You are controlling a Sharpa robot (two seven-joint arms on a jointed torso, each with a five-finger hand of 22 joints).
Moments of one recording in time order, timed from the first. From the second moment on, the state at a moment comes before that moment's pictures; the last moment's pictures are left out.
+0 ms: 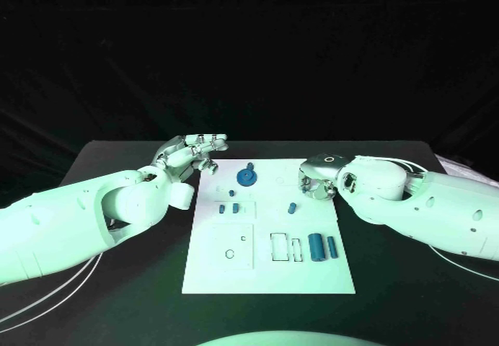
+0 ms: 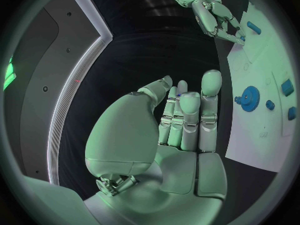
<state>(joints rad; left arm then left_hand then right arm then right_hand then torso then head) 1.17 -0.85 -0.01 1.53 0.07 -0.22 0.37 1.36 -0.12 0.42 -0.01 0.11 1.04 0.17 0.14 0.07 1.16 0.09 0.19 0.11 1.30 0.01 1.13 0.71 0.14 1.28 0.11 0.76 0.98 1.20 -0.79 -0.05 1.49 -1.82 -0.04 -0.22 1.40 -0.11 0.42 0.01 0.13 1.16 0.12 0.08 0.08 1.14 0.07 0.13 0.09 1.47 -0.02 1.22 1.11 0.10 1.28 0.09 1.30 1.10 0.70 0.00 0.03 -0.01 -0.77</state>
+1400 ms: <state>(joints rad) 1.17 -0.86 -0.01 1.50 0.07 -0.23 0.37 1.37 -0.11 0.42 -0.02 0.12 1.03 0.17 0.14 0.07 1.15 0.10 0.20 0.11 1.30 0.01 1.13 0.70 0.14 1.28 0.11 0.75 0.98 1.22 -0.87 -0.03 1.63 -1.71 -0.15 -0.24 1.41 -0.09 0.47 0.00 0.15 1.19 0.12 0.09 0.09 1.19 0.06 0.13 0.07 1.47 -0.02 1.23 1.12 0.10 1.31 0.09 1.33 1.15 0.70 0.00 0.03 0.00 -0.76</state>
